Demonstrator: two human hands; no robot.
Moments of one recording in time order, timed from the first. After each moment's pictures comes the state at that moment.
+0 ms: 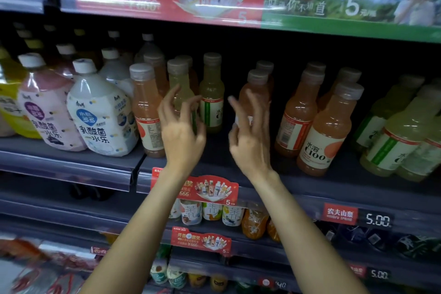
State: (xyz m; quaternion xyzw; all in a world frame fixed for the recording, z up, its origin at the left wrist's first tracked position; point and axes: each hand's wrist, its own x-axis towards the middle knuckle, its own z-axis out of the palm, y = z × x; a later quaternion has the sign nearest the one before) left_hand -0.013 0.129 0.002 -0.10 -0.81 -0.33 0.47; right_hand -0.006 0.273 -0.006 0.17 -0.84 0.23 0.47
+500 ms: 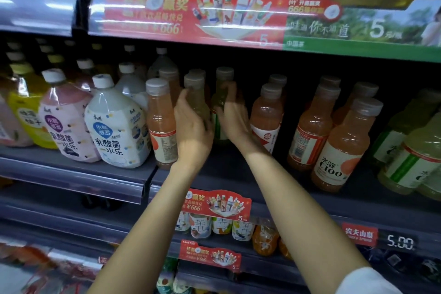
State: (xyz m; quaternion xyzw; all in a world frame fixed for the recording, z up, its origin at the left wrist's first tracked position) left_hand -0.039 0.126 0.028 -0.07 -0.82 -0.41 0.40; right_hand -0.083 0.224 0.044 0.12 -0.88 0.36 0.29
